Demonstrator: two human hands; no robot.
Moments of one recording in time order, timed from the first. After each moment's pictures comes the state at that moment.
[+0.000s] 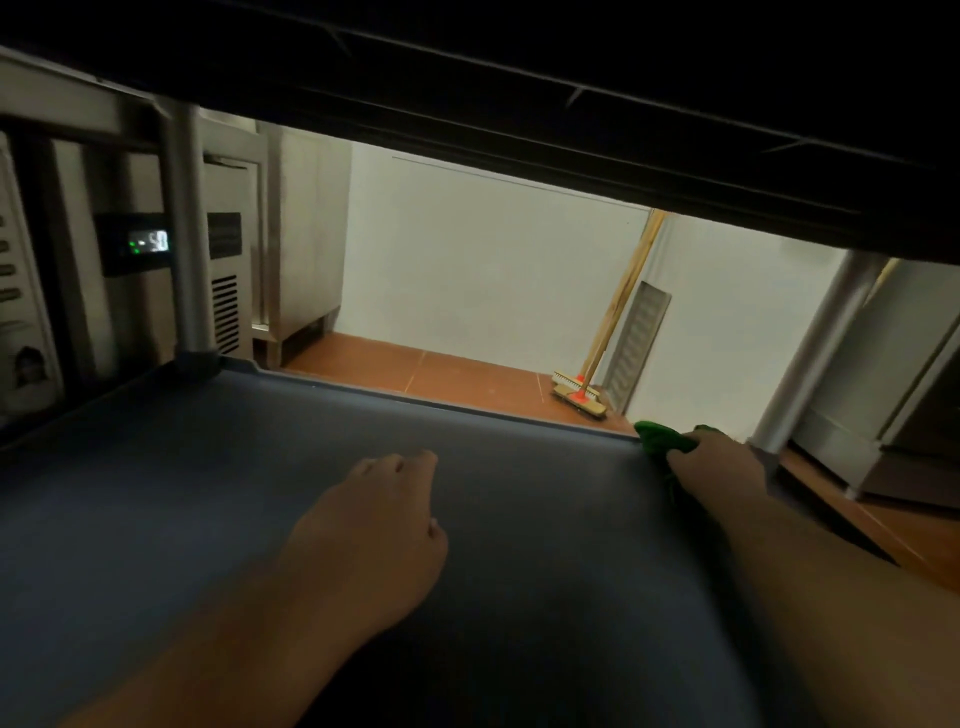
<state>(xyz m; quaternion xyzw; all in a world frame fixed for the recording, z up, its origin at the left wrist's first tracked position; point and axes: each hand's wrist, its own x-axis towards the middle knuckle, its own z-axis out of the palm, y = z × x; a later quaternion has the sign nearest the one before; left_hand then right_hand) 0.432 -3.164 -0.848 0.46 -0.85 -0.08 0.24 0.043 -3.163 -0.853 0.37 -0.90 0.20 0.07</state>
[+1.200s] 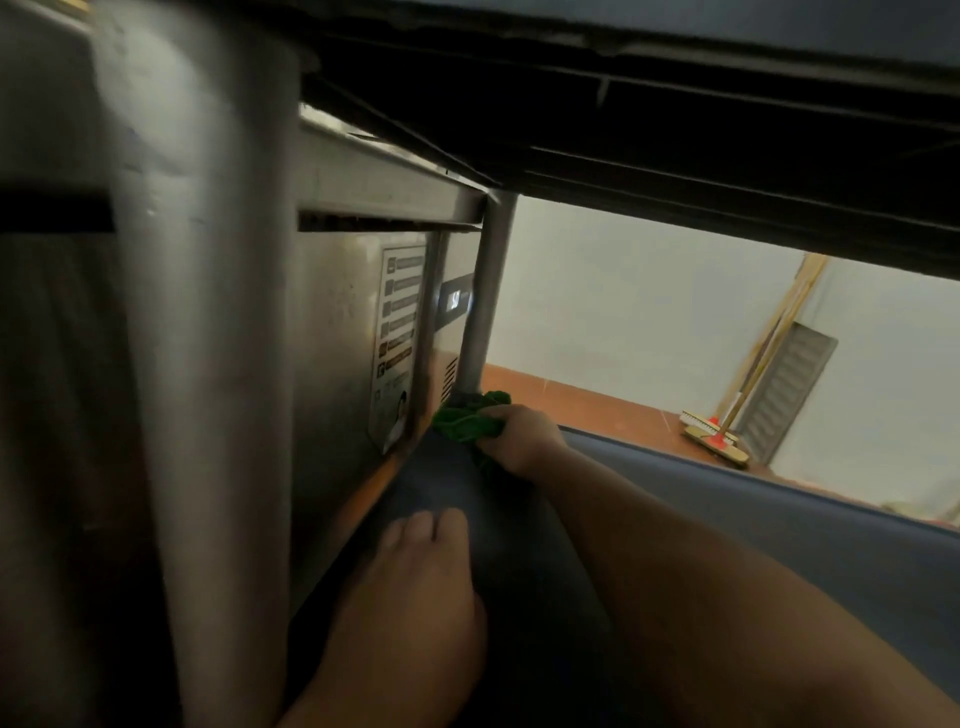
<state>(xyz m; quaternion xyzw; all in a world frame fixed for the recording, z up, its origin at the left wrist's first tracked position) 0.680 -3.189 -0.867 0.55 -0.79 -0.03 0.26 0.501 -3.365 -0.850 0.70 -0.68 0.19 -0.09</state>
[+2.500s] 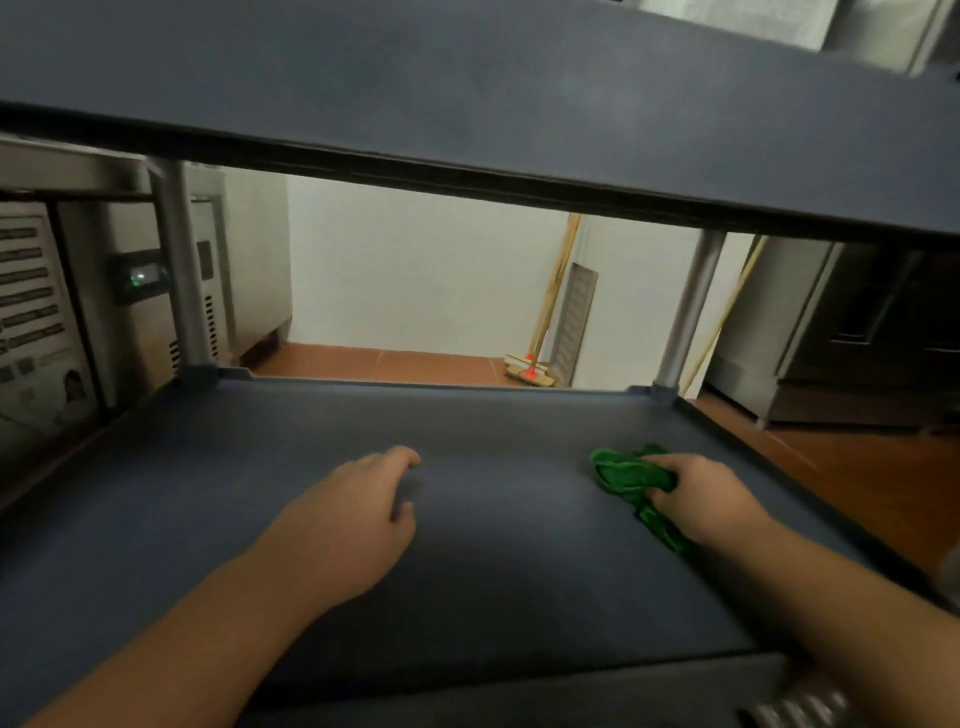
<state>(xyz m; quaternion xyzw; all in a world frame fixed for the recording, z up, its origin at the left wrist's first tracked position) 0.496 -3.086 -0.836 0.37 -0.90 -0.12 0.22 0.158 -2.961 -0.840 0.44 -0.88 0.16 -0.01</state>
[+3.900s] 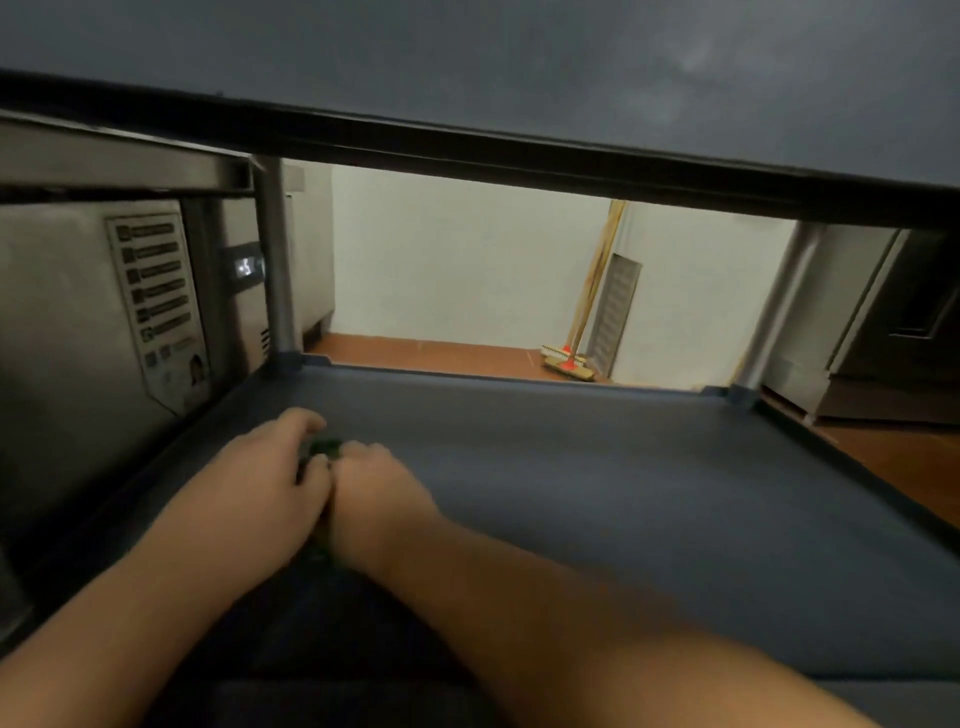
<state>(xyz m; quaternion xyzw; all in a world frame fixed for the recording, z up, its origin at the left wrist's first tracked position) 0.641 -3.131 -0.827 0.49 -0.81 -0.10 0.29 0.508 -3.139 -0.864 0.73 -0.66 0.17 -0.08</state>
